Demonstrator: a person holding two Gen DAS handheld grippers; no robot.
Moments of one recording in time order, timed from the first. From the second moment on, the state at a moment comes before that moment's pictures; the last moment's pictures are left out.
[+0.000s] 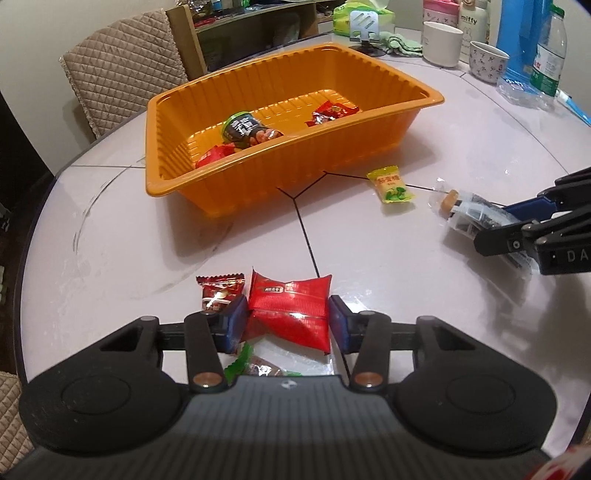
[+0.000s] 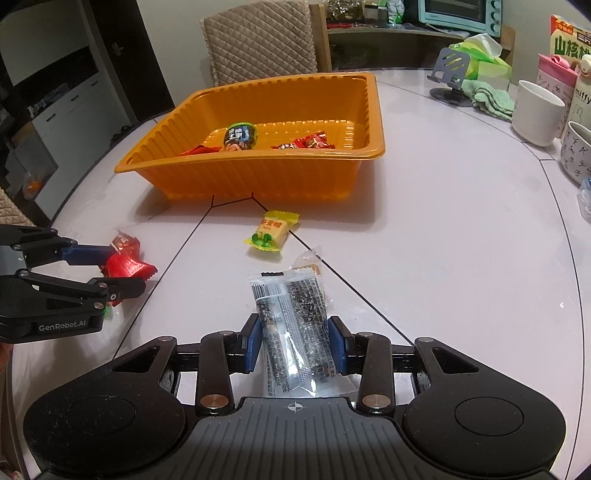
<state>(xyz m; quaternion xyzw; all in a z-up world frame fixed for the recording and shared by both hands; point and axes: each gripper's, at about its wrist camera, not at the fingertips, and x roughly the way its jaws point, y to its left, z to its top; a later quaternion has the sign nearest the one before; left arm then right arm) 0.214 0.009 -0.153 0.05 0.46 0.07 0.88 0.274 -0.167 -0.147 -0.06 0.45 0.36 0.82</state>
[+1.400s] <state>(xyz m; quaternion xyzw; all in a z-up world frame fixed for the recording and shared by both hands) 0.224 0.043 -0.060 -0.06 0.39 0.06 0.92 0.295 -0.145 -0.081 -0.03 0.40 0.40 0.83</state>
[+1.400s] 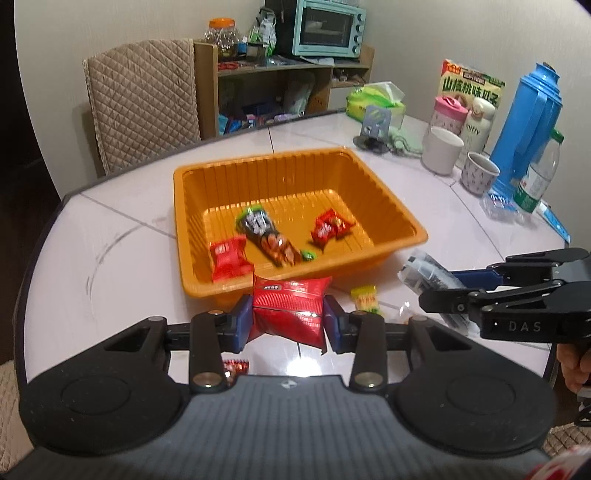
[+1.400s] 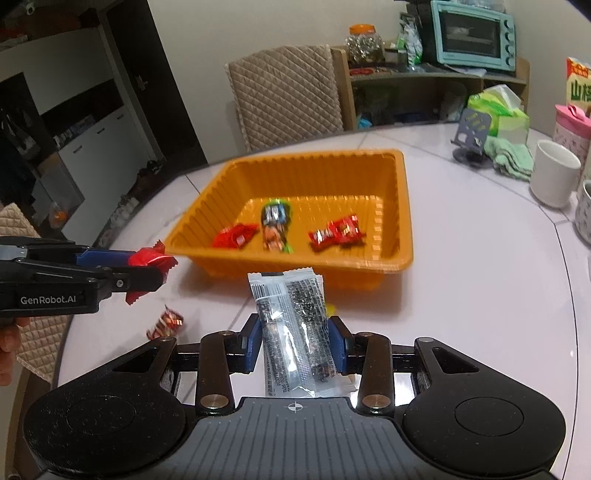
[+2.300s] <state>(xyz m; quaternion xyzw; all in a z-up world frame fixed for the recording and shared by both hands) 0.356 0.094 -0.070 -0.05 0.40 0.08 0.91 0.413 -0.060 -0.085 0.02 0.40 0.38 0.83</state>
